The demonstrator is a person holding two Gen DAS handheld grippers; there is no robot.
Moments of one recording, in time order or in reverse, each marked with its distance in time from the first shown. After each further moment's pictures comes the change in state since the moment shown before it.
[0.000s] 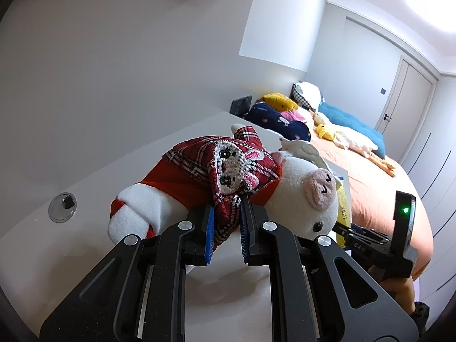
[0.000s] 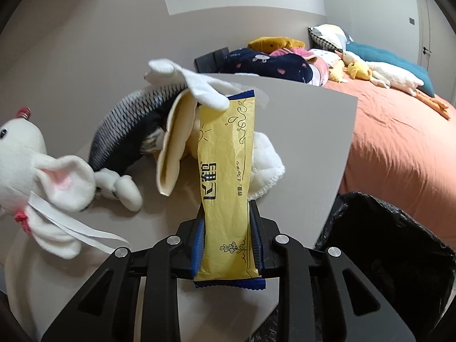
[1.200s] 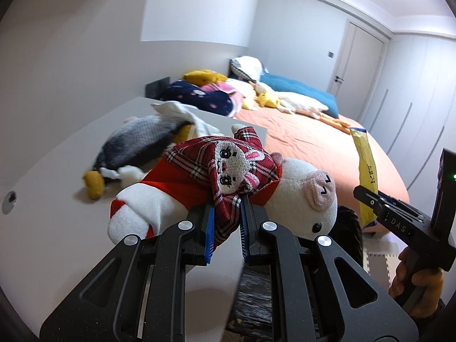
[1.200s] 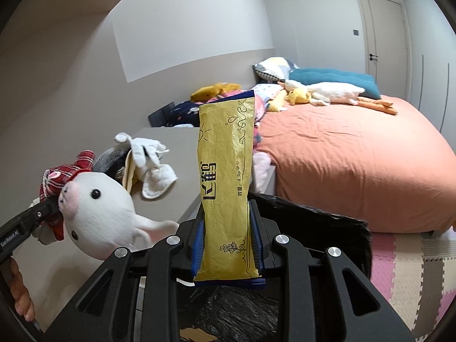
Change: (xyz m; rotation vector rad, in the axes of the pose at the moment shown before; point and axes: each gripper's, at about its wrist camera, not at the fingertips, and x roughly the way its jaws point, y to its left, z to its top) left arm -0.012 -0.168 -0.053 0.191 0.088 -0.215; right arm -0.174 -0.105 -0.051 0.121 -0.215 -0.166
